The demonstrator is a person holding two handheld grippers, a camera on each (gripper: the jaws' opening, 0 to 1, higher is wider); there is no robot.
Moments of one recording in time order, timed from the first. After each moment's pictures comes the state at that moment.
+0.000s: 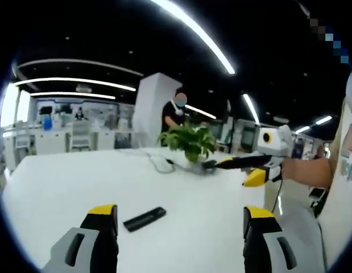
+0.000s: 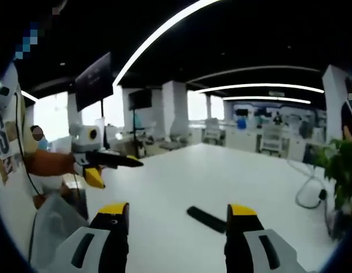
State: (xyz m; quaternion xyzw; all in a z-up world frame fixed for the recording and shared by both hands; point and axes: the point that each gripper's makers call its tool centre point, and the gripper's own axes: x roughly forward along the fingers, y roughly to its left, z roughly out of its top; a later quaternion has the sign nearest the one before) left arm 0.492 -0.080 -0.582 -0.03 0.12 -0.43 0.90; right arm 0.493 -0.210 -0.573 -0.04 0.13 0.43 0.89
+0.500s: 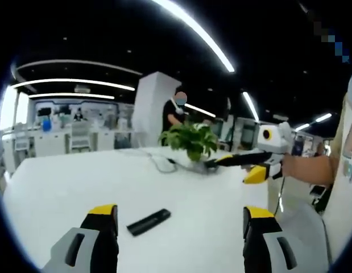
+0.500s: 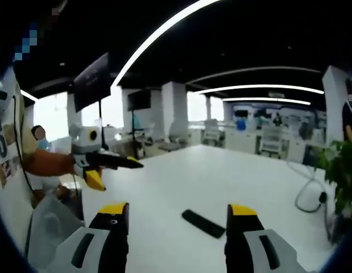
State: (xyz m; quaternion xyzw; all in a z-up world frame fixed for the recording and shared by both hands) left arm 0.512 -0.080 -0.584 -0.02 0.12 -0.43 0.89; right arm 0.514 -0.211 -0.572 -0.04 0.12 0.43 0.89
